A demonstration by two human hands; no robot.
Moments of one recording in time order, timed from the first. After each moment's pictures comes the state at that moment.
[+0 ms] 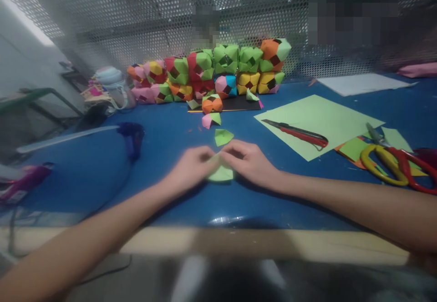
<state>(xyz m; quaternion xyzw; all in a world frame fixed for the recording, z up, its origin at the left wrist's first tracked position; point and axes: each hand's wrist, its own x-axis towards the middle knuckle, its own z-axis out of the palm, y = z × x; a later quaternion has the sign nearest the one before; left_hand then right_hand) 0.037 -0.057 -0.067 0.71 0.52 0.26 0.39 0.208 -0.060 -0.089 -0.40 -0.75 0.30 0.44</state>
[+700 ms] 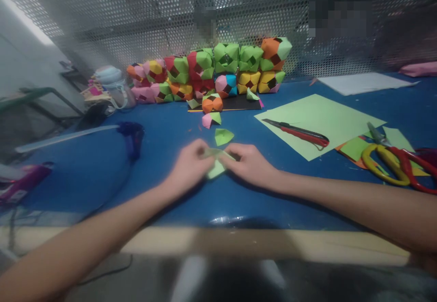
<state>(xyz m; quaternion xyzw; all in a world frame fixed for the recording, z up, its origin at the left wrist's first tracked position) 0.042 -0.060 -0.067 0.68 0.55 0.34 0.34 0.206 -0.060 -0.092 -0.42 -0.76 0.27 0.41</state>
